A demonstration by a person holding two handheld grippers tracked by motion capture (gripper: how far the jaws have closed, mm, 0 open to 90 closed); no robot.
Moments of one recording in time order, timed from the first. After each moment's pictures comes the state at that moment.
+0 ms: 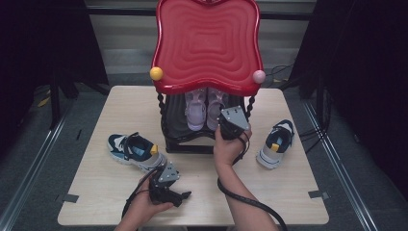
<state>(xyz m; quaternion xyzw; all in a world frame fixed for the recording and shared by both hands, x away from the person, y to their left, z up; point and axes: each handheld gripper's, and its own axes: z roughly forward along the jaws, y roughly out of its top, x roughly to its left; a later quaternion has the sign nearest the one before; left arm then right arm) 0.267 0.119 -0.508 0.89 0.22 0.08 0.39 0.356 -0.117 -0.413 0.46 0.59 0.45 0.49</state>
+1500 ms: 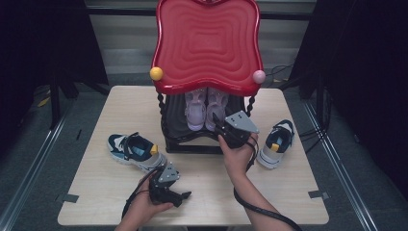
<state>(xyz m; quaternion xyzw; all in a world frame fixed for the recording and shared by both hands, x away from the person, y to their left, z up) 0.266 0.119 -0.508 0.89 0.22 0.08 0.39 0.336 -0.135 -0.413 0.40 0.65 0.50 0.41</state>
